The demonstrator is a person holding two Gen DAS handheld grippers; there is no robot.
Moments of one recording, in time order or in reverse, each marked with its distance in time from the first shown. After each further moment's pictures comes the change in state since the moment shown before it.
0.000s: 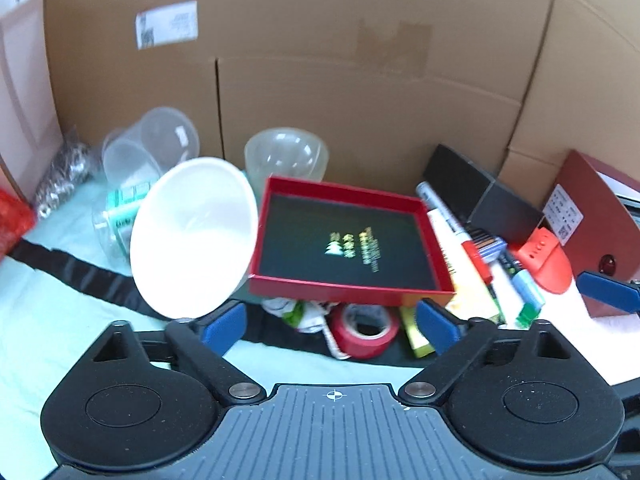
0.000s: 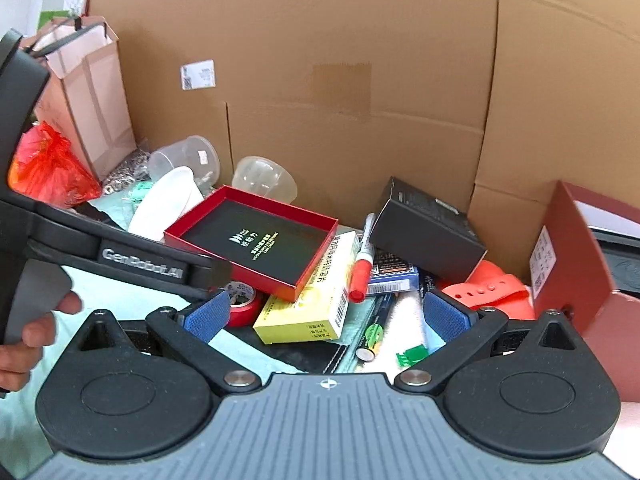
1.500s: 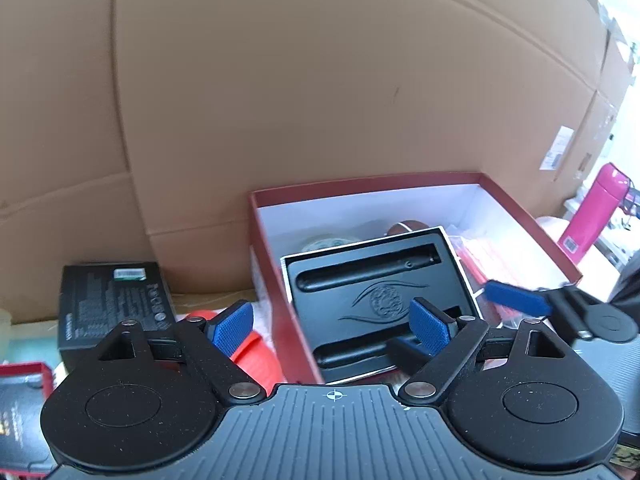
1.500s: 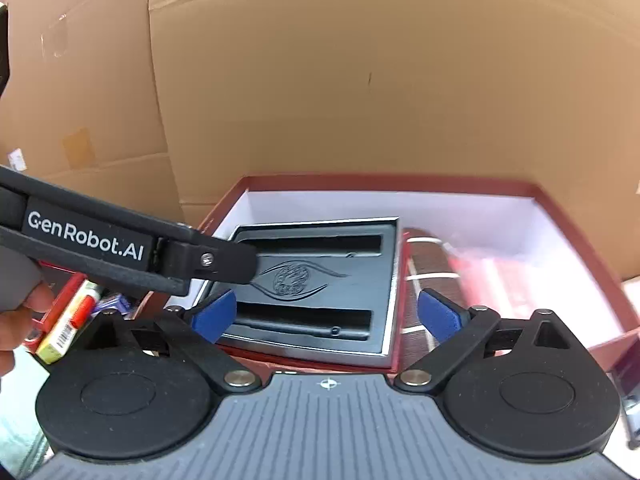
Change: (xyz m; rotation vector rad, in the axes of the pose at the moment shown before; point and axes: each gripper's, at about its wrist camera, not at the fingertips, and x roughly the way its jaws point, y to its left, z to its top) left arm 0.035 -0.279 0.066 0.289 0.027 -0.354; right arm -0.050 -0.232 -0.012 0.231 -0.018 -0.243
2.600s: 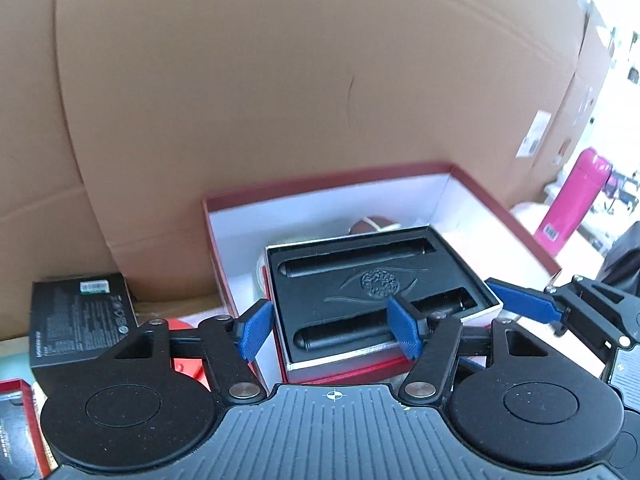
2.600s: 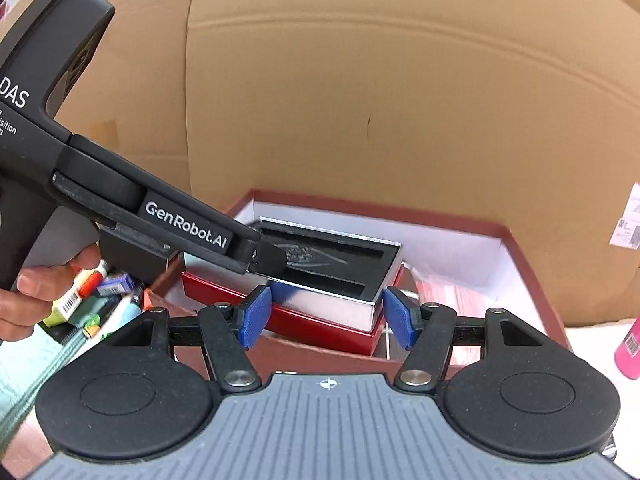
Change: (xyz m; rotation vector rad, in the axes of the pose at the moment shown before) left arm 0.015 -0.017 0.006 0.056 0.051 -0.067; right arm -0.027 -0.014 0.005 -0.124 -0.031 0.019
